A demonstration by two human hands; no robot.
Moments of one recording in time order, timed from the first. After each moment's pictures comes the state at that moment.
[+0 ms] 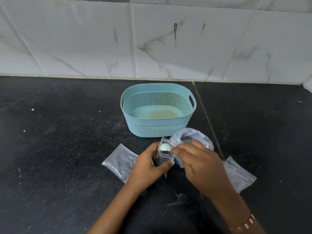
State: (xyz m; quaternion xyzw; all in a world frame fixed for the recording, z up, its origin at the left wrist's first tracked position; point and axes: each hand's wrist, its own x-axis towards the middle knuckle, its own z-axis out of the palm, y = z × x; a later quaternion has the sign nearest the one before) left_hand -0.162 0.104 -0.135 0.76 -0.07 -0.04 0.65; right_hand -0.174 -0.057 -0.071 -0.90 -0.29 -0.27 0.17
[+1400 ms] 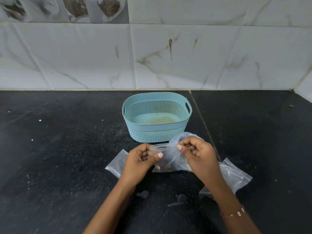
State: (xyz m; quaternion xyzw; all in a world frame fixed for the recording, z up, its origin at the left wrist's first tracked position) left_hand -0.166 0.118 -0.103 0.66 -0.04 -0.02 0.75; right_hand -0.168 -0.051 -0.067 -0.81 -0.04 -0.10 0.57
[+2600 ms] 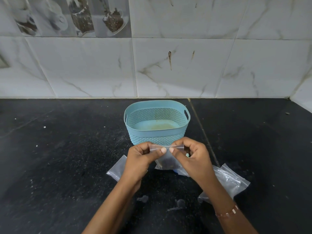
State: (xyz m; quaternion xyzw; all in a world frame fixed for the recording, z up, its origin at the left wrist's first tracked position) left_hand -0.172 0.109 -0.063 0.63 -0.01 0.01 0.78; right_hand -0.170 -0.041 -0.052 -0.78 -0.12 -0.11 0.60
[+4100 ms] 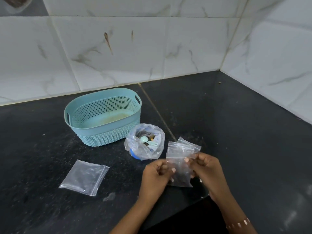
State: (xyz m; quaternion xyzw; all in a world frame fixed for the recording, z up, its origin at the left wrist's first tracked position) left_hand -0.212 0.009 -0.125 0.71 -0.09 -0.17 0.68; right_hand -0.258 -0.131 -0.097 -0.73 0.22 -0.11 0.64
